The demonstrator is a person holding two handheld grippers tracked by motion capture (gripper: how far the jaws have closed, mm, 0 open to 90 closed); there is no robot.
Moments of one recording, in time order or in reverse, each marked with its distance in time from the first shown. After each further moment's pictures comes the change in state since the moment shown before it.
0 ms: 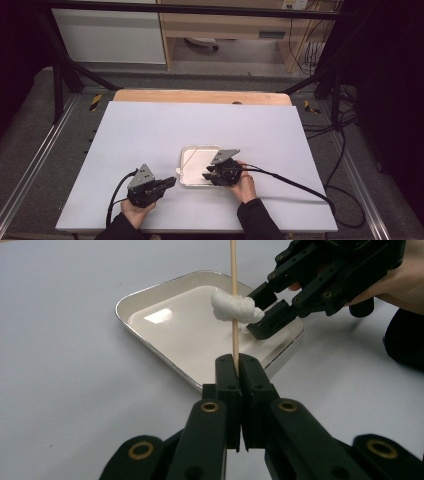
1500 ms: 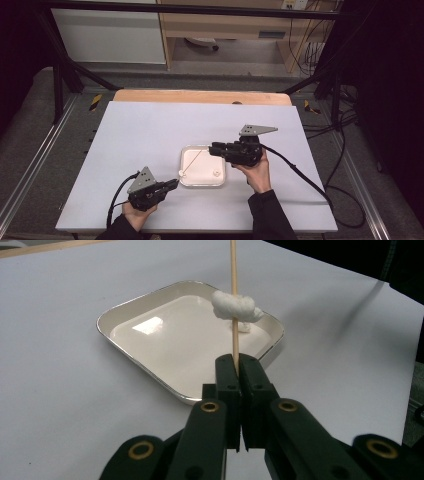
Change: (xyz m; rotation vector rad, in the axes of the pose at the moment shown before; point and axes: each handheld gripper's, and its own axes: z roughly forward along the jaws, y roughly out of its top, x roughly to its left) left arm -0.009 0.000 -0.002 -0.032 -0.038 0.040; right arm -0.025 0.042 -0.088 -0.388 0.178 0.266
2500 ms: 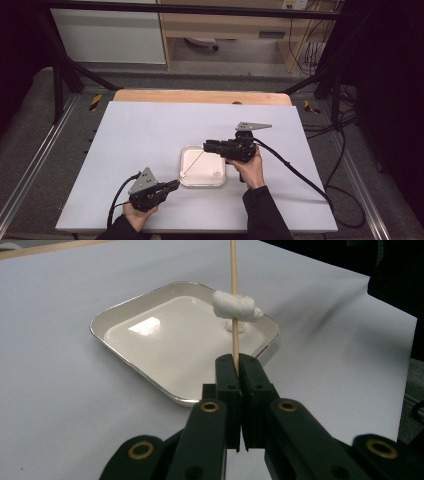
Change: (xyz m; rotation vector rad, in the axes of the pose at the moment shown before) left arm -0.002 0.000 0.001 0.001 -0.011 0.012; right arm -0.013 -0.001 0.020 -0.027 0.079 0.107
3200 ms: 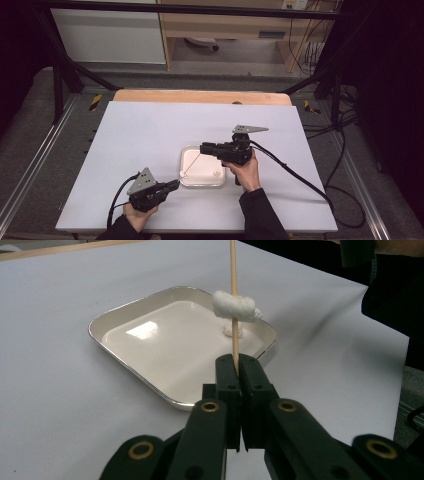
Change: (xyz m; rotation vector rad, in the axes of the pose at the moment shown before) left arm 0.000 -0.001 0.000 -0.025 -0.006 -0.020; right arm 0.002 -0.009 0.009 -0.019 0.028 0.037
